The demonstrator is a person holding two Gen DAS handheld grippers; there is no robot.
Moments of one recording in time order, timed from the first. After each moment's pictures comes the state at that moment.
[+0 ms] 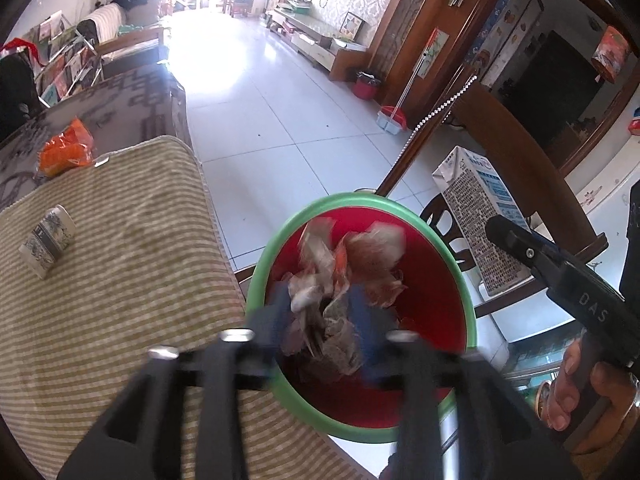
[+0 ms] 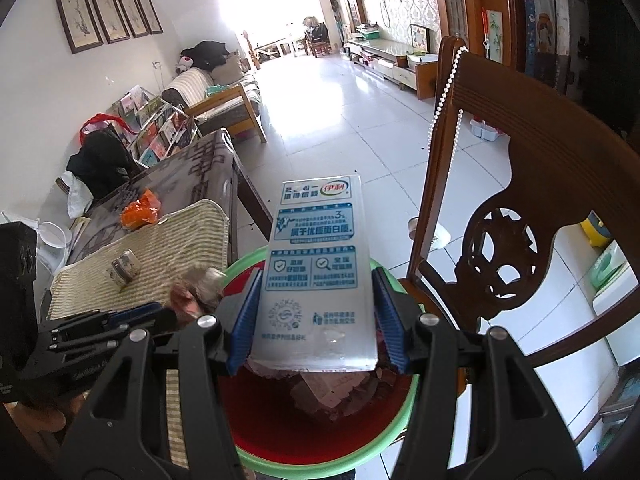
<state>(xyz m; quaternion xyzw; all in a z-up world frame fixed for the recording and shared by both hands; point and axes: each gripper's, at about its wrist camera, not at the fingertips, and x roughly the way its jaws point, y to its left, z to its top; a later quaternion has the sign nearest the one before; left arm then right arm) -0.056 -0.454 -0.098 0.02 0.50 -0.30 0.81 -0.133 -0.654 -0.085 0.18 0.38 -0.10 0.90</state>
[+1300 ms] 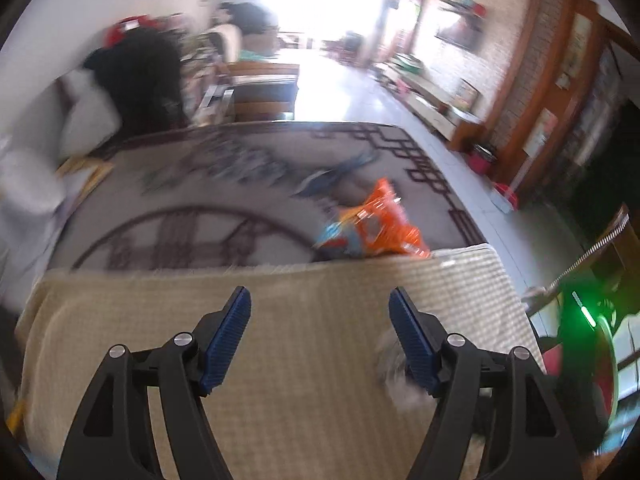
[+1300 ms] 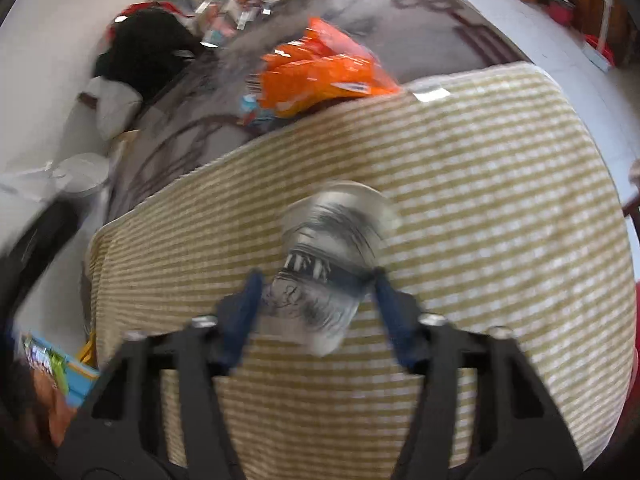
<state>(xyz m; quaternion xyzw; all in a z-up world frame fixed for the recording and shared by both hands) 0.188 -0.136 -0.108 0.01 0.43 -0.16 0.89 0.137 -0.306 -0.190 0.22 0.53 0.07 0.81</state>
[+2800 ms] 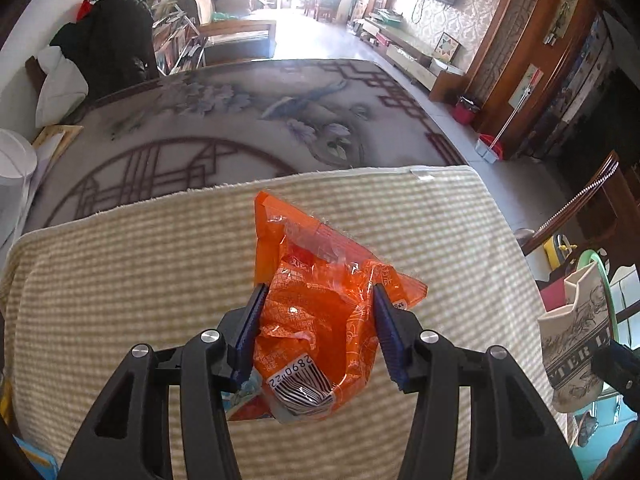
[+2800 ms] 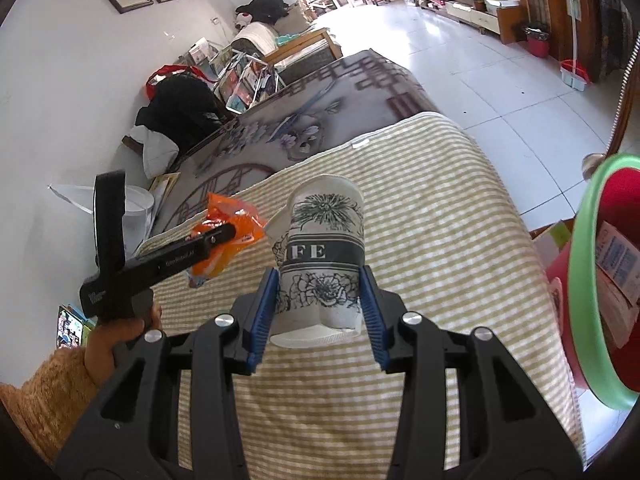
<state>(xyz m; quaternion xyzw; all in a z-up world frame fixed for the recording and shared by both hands) 0.134 -0.145 -0.147 0.02 0.50 -0.18 0.85 -0.015 -0.366 -0.110 0.26 0.42 0.04 0.87</state>
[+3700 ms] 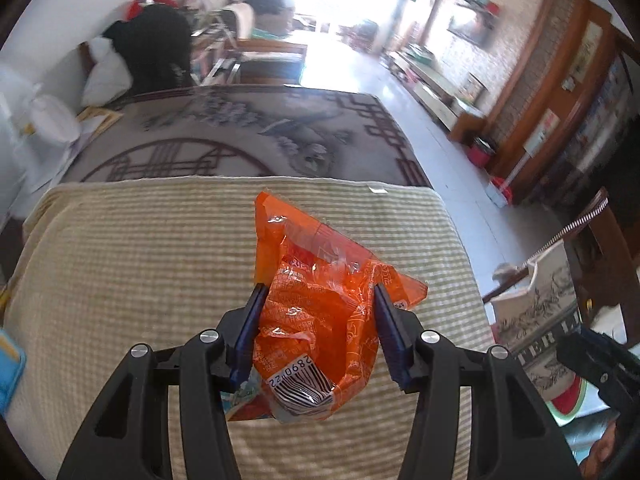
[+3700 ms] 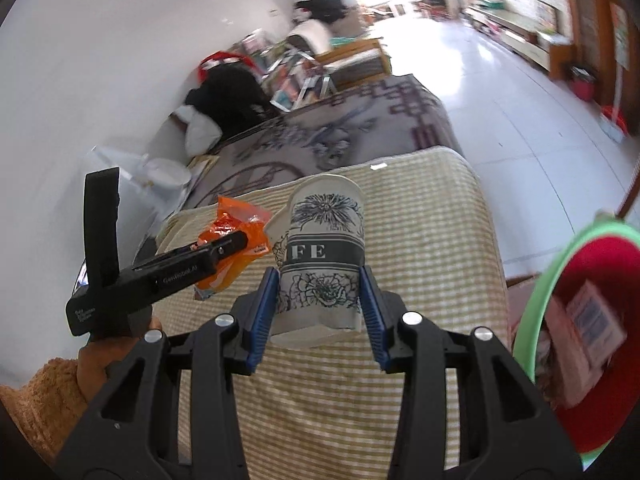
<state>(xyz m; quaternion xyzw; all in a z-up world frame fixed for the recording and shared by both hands) 0.042 -0.180 -0.096 -0.04 0.46 -0.11 0.88 -0.037 -0.402 -0.070 0.18 0.40 0.15 0.88</state>
